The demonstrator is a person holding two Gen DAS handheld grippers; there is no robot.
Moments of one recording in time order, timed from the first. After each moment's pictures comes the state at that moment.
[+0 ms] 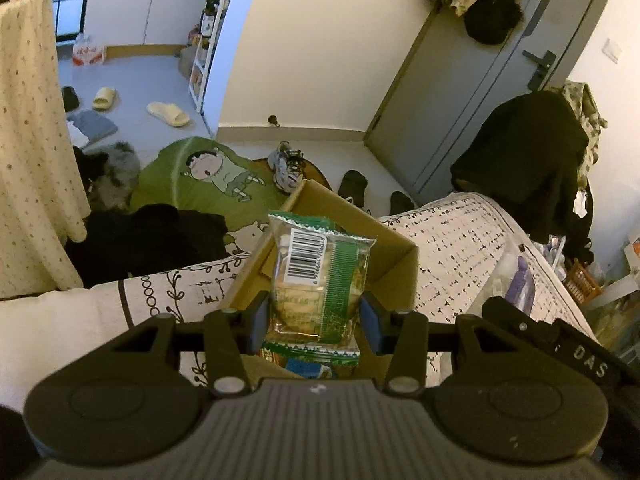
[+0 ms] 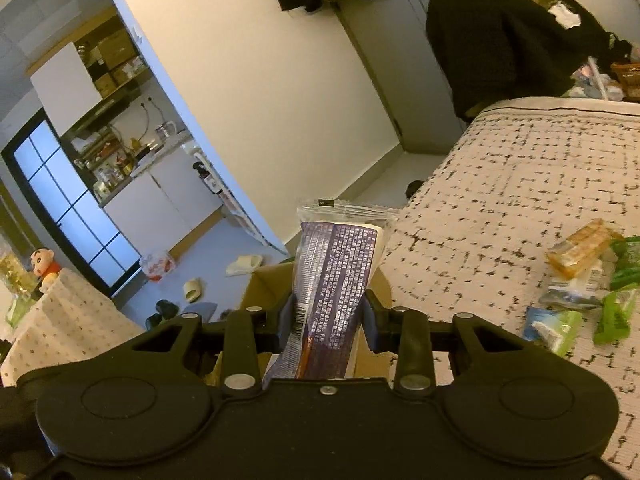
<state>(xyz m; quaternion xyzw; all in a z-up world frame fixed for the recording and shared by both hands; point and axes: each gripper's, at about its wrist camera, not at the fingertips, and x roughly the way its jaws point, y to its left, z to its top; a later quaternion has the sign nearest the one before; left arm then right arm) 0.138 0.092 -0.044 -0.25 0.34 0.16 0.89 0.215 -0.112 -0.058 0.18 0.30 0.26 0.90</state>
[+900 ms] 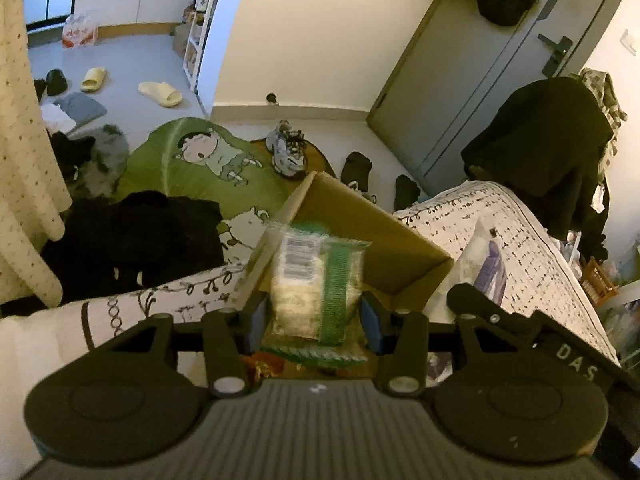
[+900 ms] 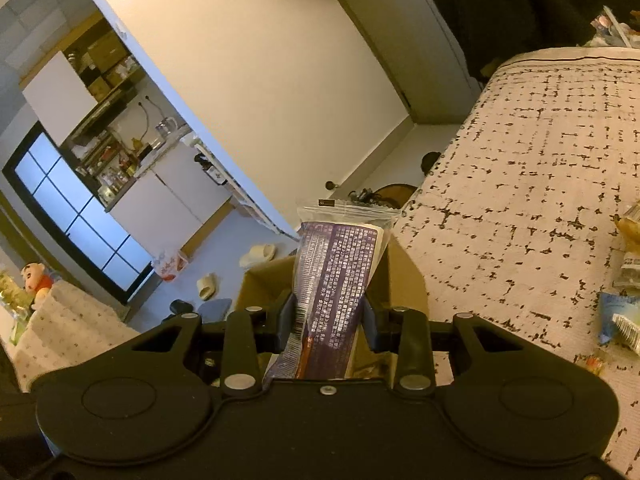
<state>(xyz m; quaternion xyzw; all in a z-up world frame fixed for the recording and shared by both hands) 0.191 0.116 -0.082 -0.26 0.36 0.15 0.89 0.263 -0.079 -0.093 0.22 0.33 0.26 0.88</state>
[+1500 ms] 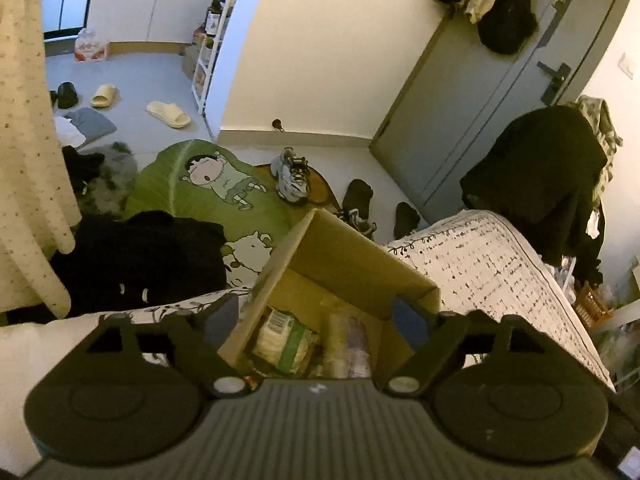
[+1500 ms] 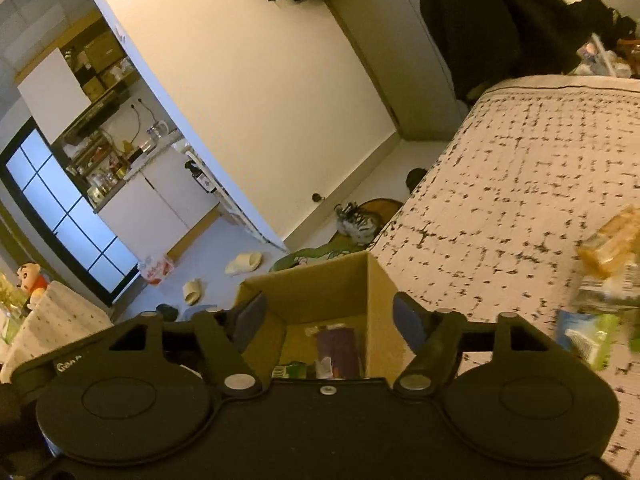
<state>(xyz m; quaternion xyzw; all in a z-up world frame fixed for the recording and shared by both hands) 0.173 0.116 -0.056 -0.27 0.33 0.17 0.89 0.237 -0.103 -0.061 0.19 0.31 0.24 0.90</state>
